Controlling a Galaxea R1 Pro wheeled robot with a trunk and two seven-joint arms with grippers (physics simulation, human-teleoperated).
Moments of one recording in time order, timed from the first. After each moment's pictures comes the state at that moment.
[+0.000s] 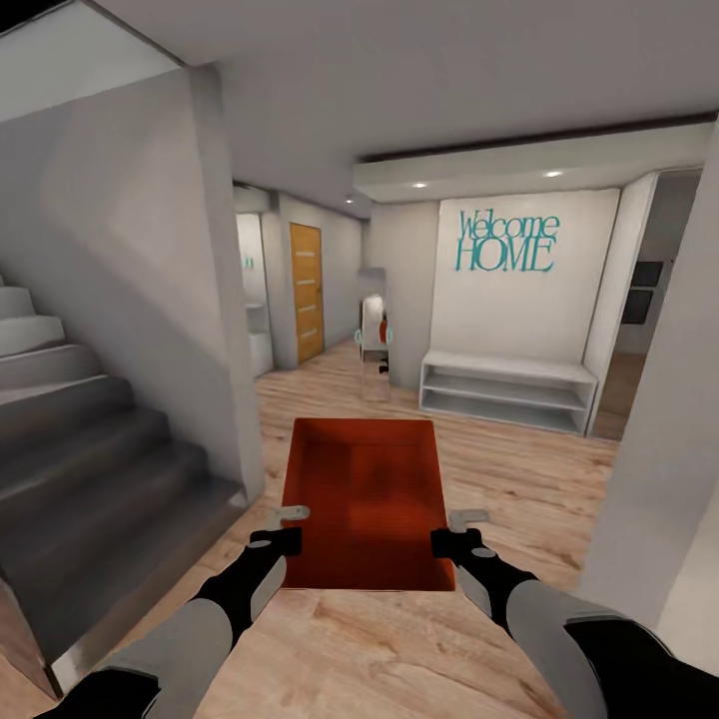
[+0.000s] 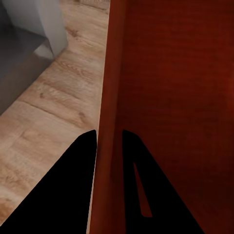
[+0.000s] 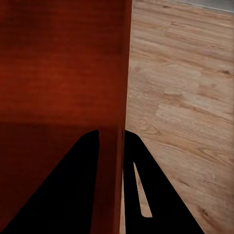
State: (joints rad) left arm -0.76 -0.13 -0.11 -0.33 0.15 0.13 0.24; right arm -0.88 0.06 0.04 -0.01 0.01 -0.14 -0.05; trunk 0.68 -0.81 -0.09
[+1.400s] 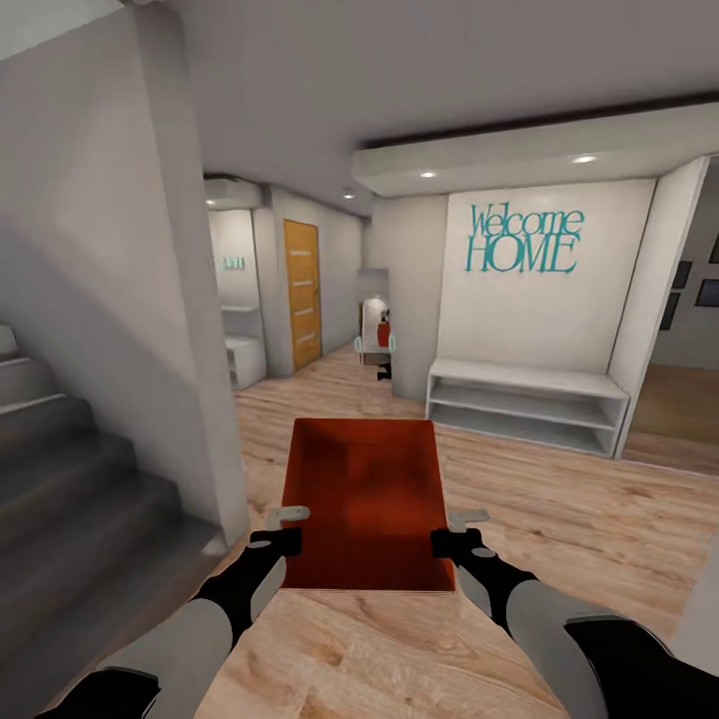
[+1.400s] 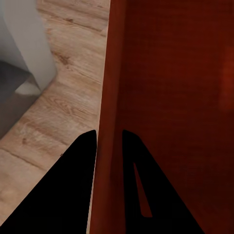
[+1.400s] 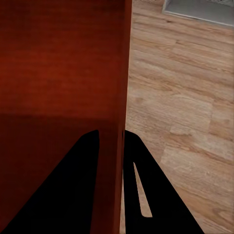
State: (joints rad) left arm -0.76 -0.13 -0.11 -0.33 0.15 0.13 0.24; right arm -0.88 0.06 0.04 -0.01 0.01 -0.14 -0.05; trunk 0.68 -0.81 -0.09
